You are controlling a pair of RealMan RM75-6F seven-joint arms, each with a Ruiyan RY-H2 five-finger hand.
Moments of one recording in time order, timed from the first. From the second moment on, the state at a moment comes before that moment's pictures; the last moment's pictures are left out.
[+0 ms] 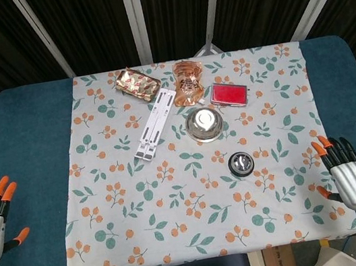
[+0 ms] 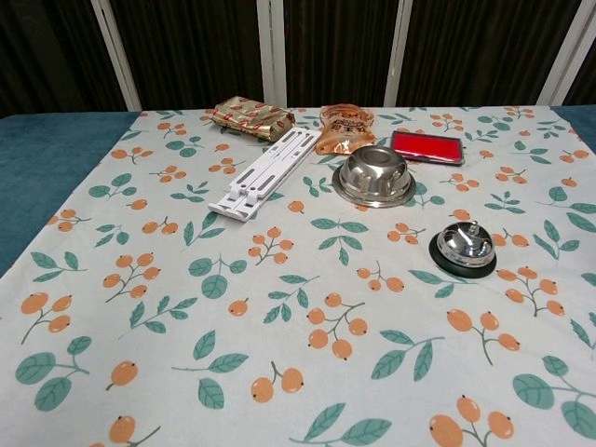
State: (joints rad) left arm -0.11 -1.15 -0.03 -1.58 1.53 1.51 0.15; right arm 0.14 -1.18 0.04 -1.62 -1.54 1.43 -0.20
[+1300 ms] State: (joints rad) left arm -0.11 -1.15 -0.03 -1.59 1.53 1.49 0.13; right arm 0.34 -1.48 0.09 -1.61 -1.34 1.17 -0.64
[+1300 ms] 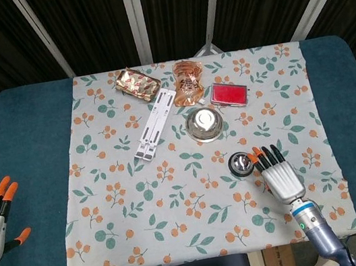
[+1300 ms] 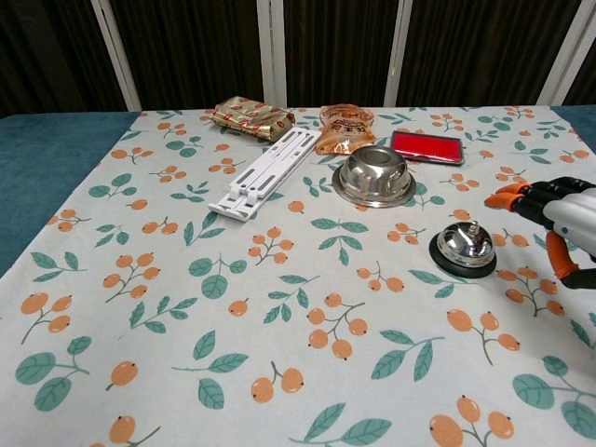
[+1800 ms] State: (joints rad) left arm -0.11 -1.15 -0.03 -1.60 1.53 1.49 0.13; right arm 0.36 -1.53 0.08 -1.56 -1.31 1.15 -0.68
